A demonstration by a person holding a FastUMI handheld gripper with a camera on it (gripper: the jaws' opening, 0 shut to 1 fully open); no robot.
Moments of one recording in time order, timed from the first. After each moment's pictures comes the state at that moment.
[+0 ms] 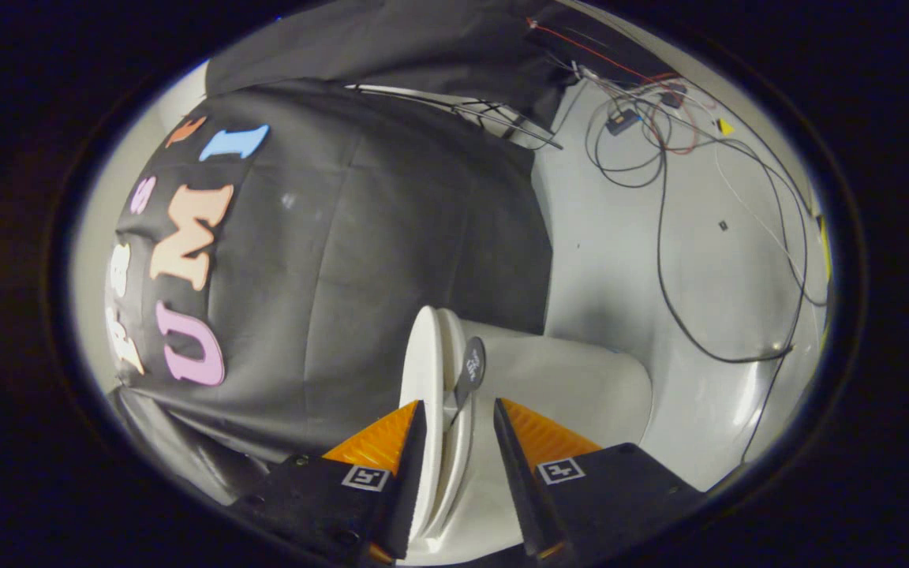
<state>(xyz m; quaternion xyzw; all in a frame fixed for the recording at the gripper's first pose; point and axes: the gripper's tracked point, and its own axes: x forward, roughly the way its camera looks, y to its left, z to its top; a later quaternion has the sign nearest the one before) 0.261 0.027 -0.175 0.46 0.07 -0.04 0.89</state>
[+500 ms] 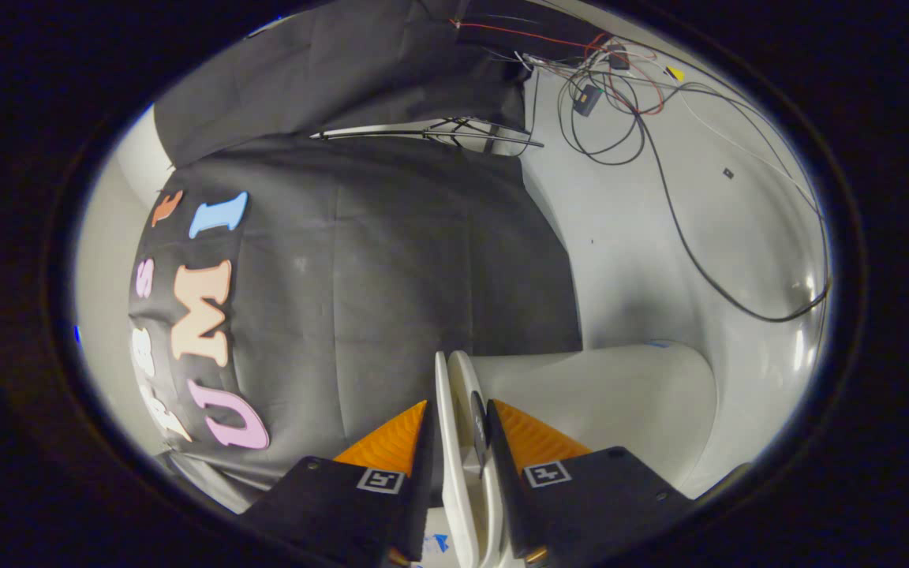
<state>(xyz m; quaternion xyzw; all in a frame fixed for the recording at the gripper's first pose) 0.324 -0.004 -0.164 0.54 0.01 -0.01 0.84</state>
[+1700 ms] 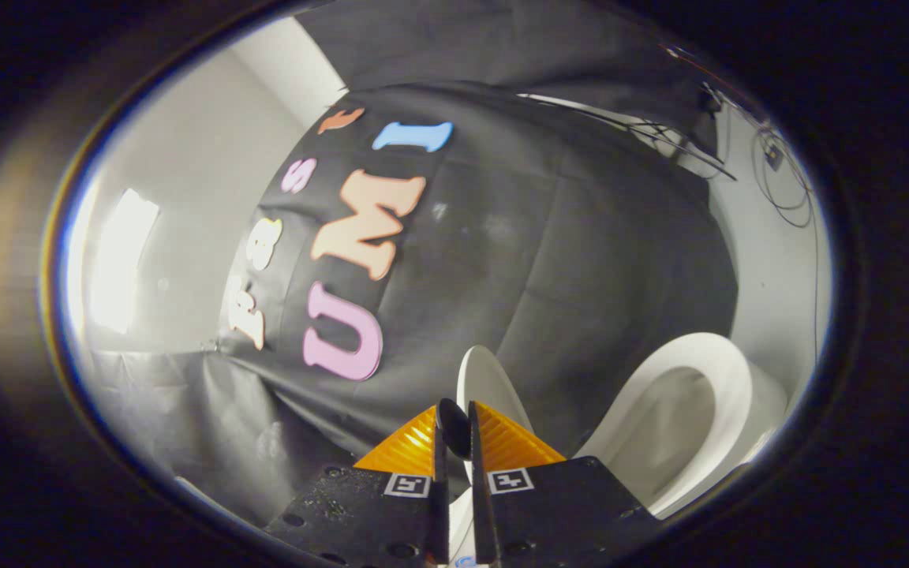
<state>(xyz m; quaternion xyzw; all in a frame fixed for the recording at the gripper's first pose) 0.274 0.246 0.002 0.30 -0.04 0.19 0.93</state>
